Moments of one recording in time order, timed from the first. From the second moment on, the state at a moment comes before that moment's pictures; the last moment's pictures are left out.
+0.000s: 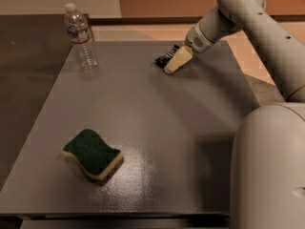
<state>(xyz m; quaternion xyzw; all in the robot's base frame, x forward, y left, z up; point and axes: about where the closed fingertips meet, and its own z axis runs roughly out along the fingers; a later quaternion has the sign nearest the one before) 0.751 -0.100 0.824 -0.48 0.81 0.17 0.28</state>
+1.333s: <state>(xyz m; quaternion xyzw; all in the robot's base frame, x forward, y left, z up) 0.751 -0.094 0.830 -0.49 0.81 0.18 0.29</state>
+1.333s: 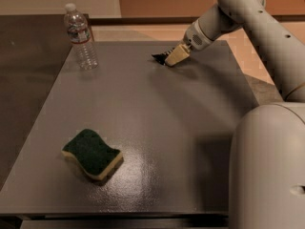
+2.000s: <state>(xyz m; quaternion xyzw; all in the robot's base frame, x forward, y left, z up) 0.692 -0.080 0.878 -0.53 0.77 0.22 0.28</state>
